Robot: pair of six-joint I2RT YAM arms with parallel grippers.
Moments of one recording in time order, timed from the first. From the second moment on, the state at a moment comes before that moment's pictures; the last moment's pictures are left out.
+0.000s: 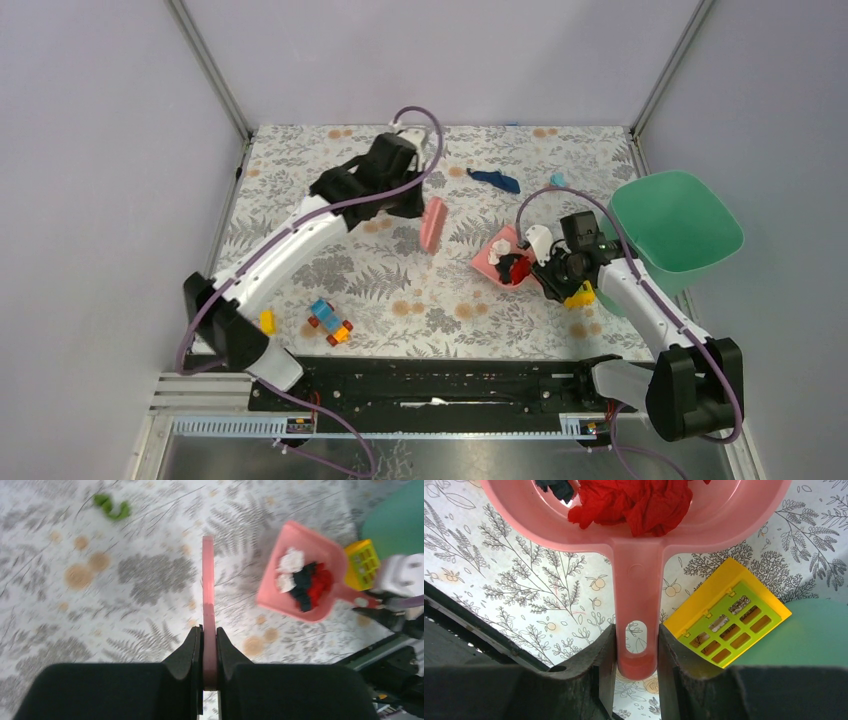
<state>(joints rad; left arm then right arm) -0.73 1.60 1.68 -0.82 -0.08 -0.40 0.20 1.17 0.75 -0.80 -0.22 -0.61</state>
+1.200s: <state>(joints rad) -0.47 1.26 0.94 -0.29 0.20 -0.44 0.20 1.31 1.62 -1.32 -0.15 -0.48</state>
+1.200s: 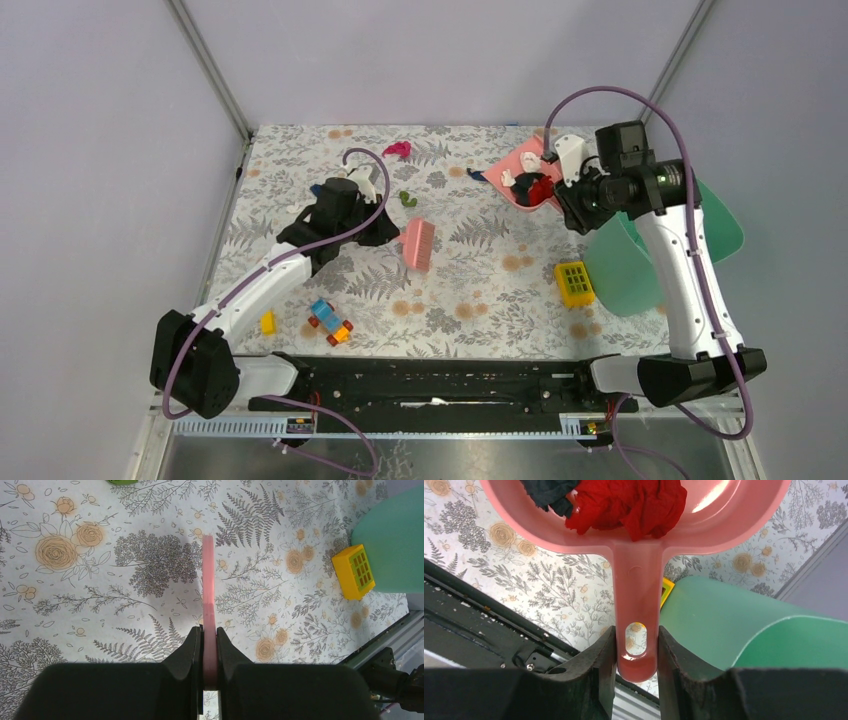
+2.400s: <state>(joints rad) -0.47 1.30 0.94 -0.29 0.27 -0.45 -0.62 1.35 1.89 -1.58 -0.13 -0.77</state>
